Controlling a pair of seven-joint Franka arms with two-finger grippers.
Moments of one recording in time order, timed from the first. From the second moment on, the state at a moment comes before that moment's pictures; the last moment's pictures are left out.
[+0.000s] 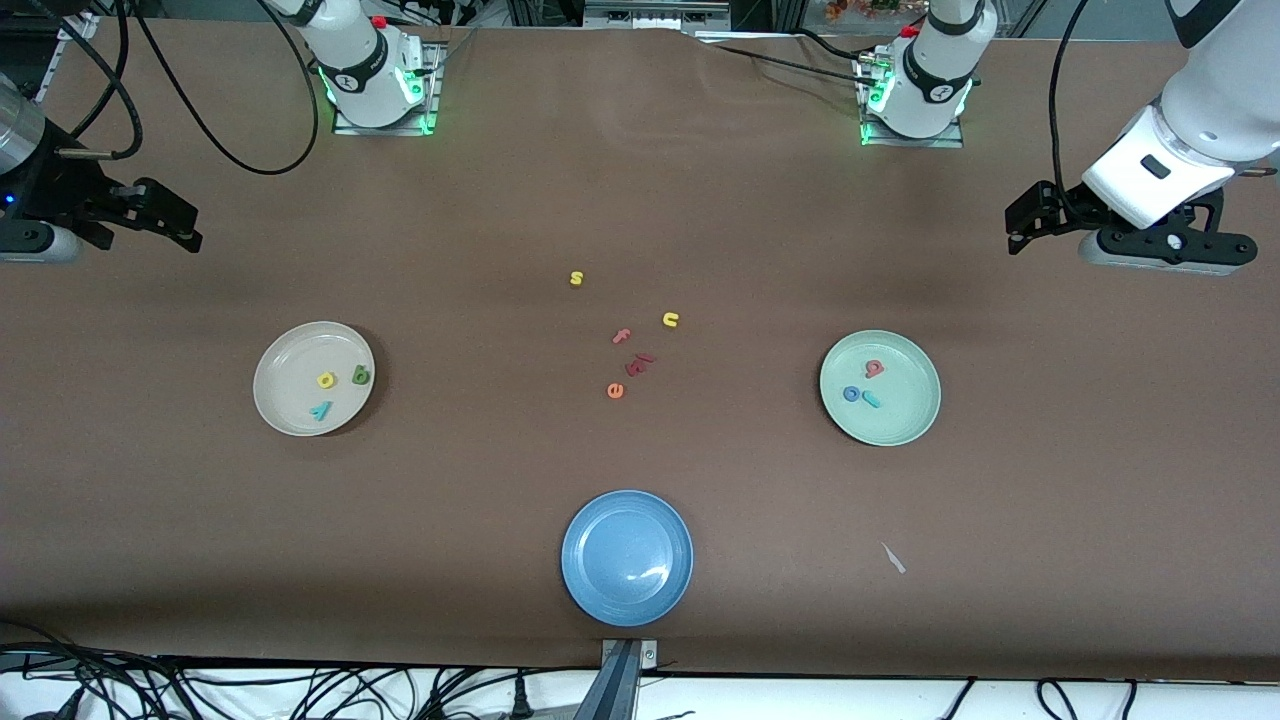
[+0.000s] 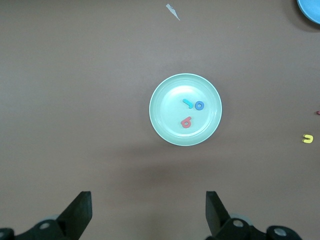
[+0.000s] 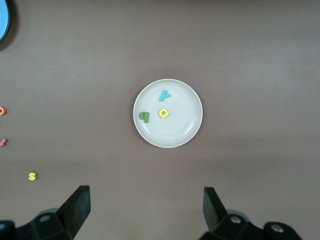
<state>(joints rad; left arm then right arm) -0.03 -0.06 -0.10 -1.75 0.02 1.67 -0.03 0.12 -0.02 -0.07 -1.64 -0.02 1.63 0.07</state>
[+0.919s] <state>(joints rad) -0.03 -0.06 -0.10 -1.75 0.02 1.67 -0.03 0.12 -0.02 -0.07 -1.64 -0.02 1.63 0.07</state>
